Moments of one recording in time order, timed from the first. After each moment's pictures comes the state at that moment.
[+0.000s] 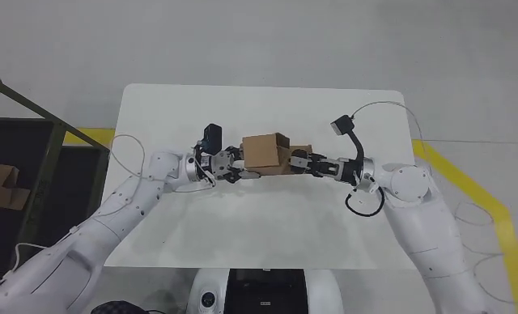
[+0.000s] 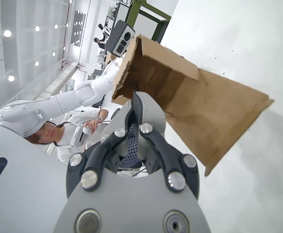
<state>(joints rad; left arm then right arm) 0.89 -0.97 -0.71 -1.14 1.17 -1.01 0.60 -1.14 -1.17 1.21 -1.52 0.19 -0.40 1.06</state>
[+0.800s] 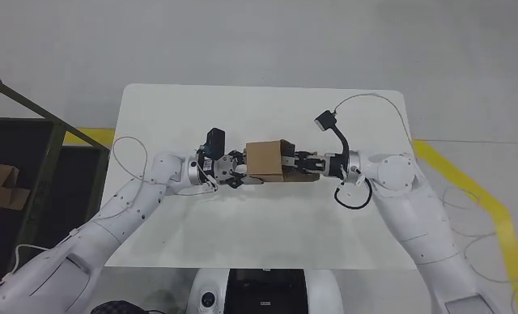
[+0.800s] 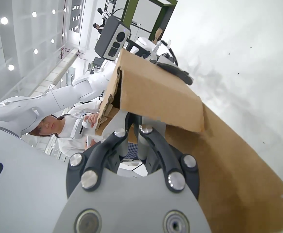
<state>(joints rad) 0.91 -0.96 -0.71 -1.18 1.19 -1.01 0.61 -1.05 -1.17 1.13 -1.45 0.21 -0.40 1.08</state>
